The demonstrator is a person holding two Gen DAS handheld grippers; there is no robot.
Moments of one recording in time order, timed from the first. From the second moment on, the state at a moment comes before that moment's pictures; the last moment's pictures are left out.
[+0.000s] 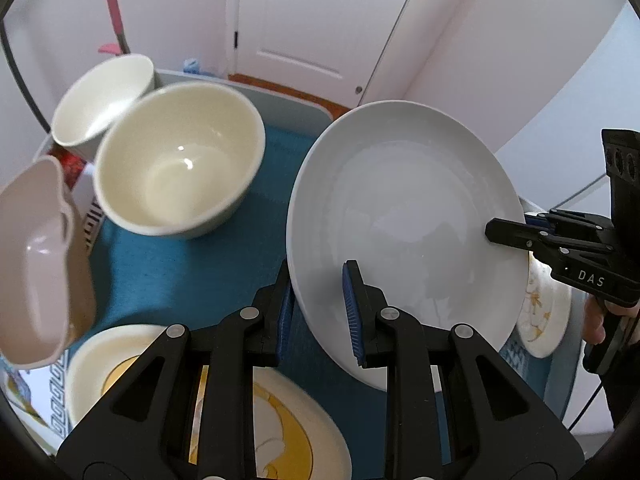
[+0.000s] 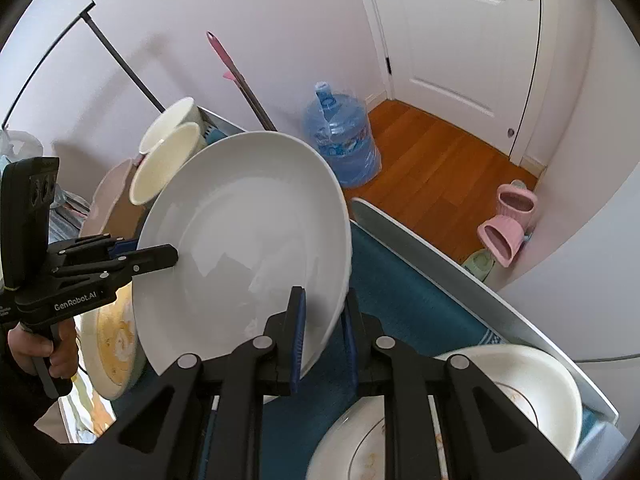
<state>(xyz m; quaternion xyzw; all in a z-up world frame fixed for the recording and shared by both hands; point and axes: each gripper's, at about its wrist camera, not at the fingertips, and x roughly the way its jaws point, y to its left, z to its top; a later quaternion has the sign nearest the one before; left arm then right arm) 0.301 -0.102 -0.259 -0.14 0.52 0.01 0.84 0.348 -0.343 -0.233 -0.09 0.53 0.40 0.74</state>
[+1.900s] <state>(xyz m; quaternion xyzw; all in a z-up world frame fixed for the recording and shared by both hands) 0.170 0.015 -0.280 0.02 0.57 -0.14 0.81 0.126 -0.230 -0.238 -0.04 0.56 0.16 0.81</state>
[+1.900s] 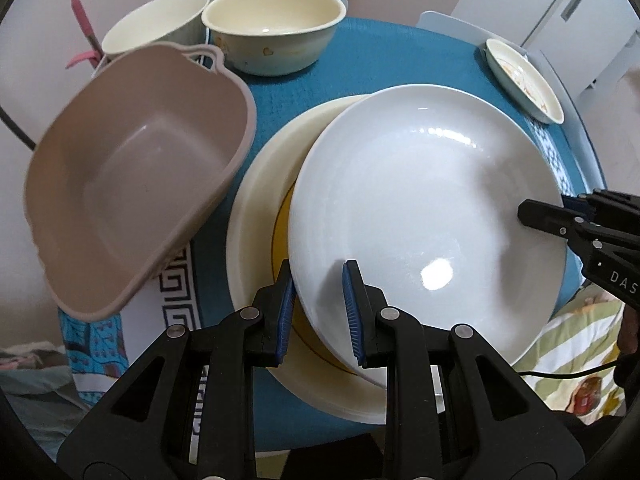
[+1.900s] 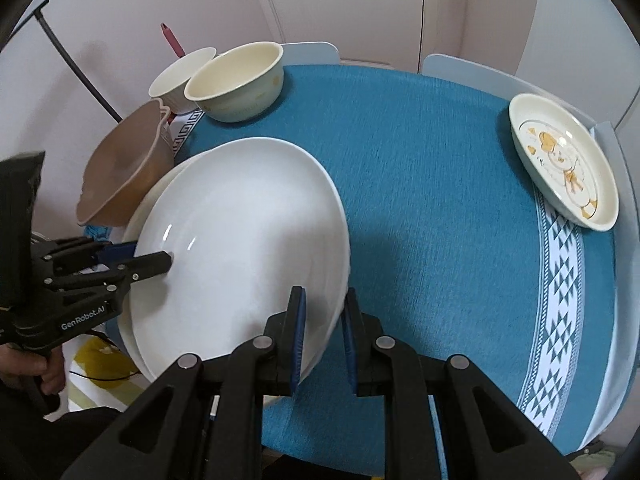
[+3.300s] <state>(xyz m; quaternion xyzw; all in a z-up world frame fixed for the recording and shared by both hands) 0.148 -0.035 -0.279 0.24 0.51 -0.05 0.82 0.119 -0.193 -0.242 -0.13 0.55 0.13 0.81</state>
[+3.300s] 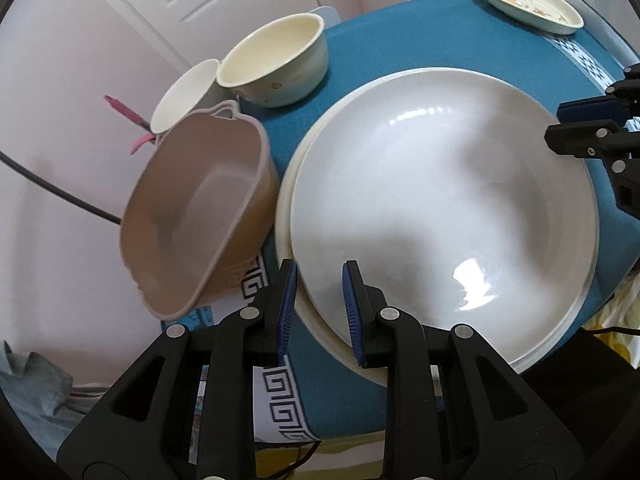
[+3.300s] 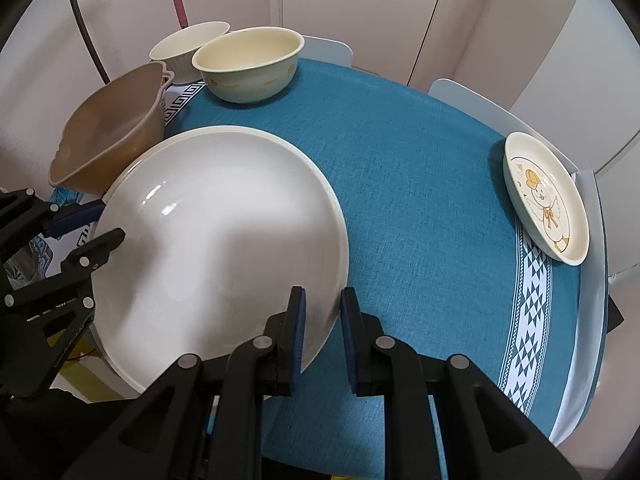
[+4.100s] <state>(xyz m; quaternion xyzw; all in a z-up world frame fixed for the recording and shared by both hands) 0.214 -0.081 -0.124 0.09 0.37 -0.25 0.89 0.116 -0.306 -0.122 0.09 0.41 0.03 0.91</state>
